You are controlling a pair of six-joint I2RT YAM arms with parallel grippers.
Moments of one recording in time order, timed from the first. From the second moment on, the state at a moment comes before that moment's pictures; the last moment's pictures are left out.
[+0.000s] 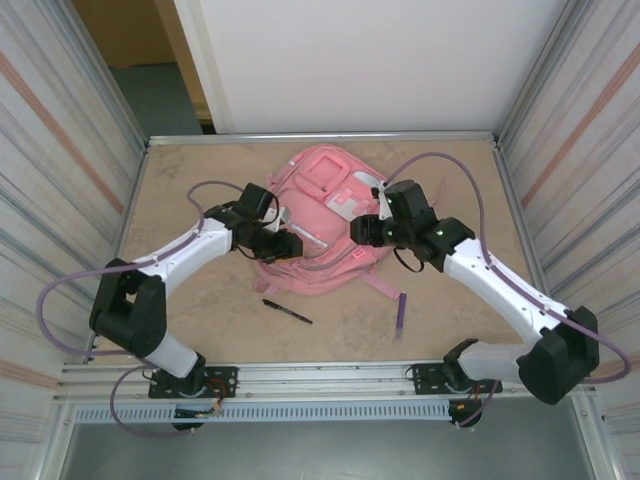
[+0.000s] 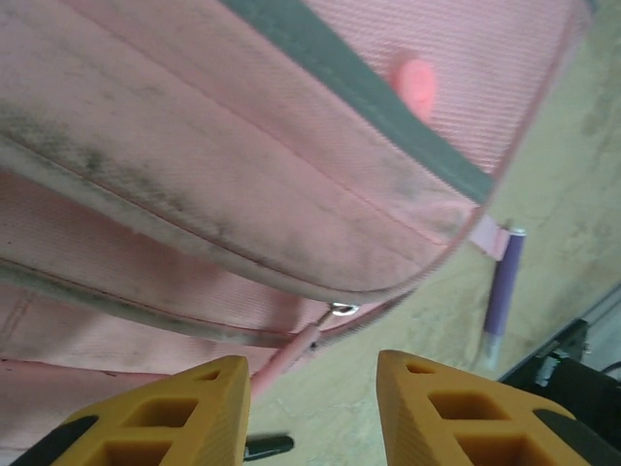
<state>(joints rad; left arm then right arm) -0.49 1.56 1.09 -0.67 0.47 -0.51 0.59 1.21 1.04 -0.55 -0.08 0.45</state>
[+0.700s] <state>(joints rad) -0.54 1.67 1.11 -0.67 0.49 -0.47 0.60 1.13 0.98 -0.50 -0.04 0.44</state>
